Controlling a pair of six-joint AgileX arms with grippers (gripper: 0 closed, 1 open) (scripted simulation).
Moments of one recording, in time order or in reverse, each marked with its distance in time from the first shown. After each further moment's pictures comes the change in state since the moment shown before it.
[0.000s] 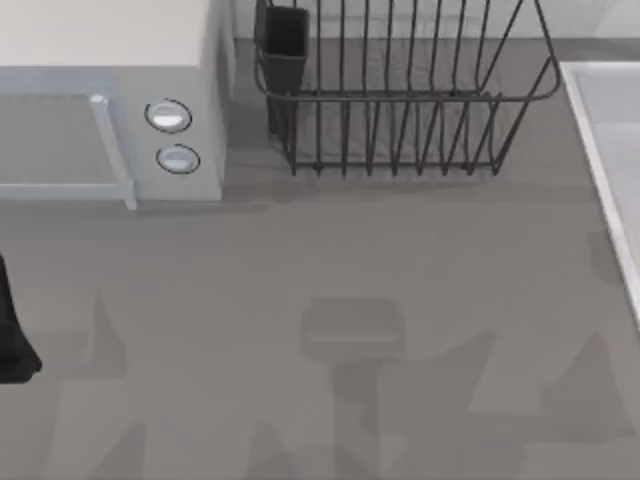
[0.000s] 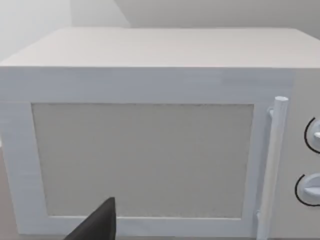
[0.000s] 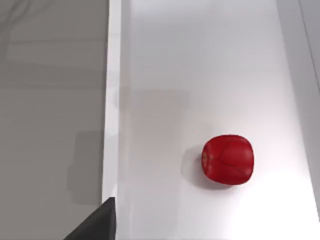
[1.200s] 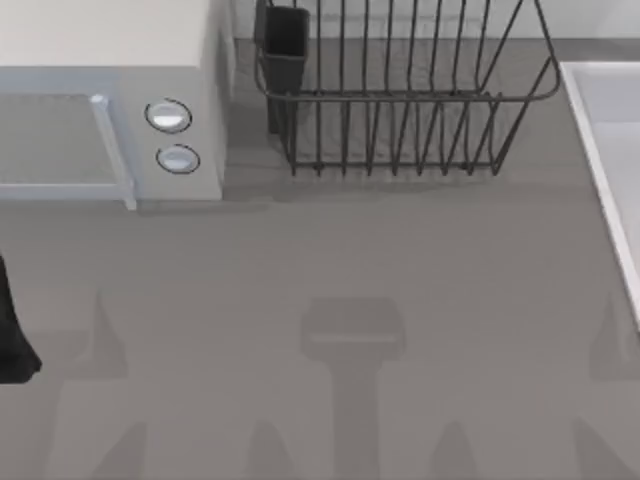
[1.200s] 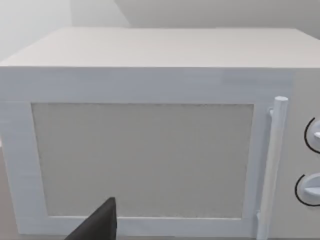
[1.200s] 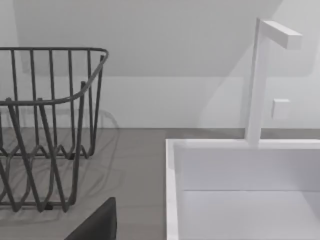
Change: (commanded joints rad) left arm 0.000 0.000 0.000 0.000 0.000 0.000; right arm 0.120 -1.062 -0.839 0.535 -0.001 0.112
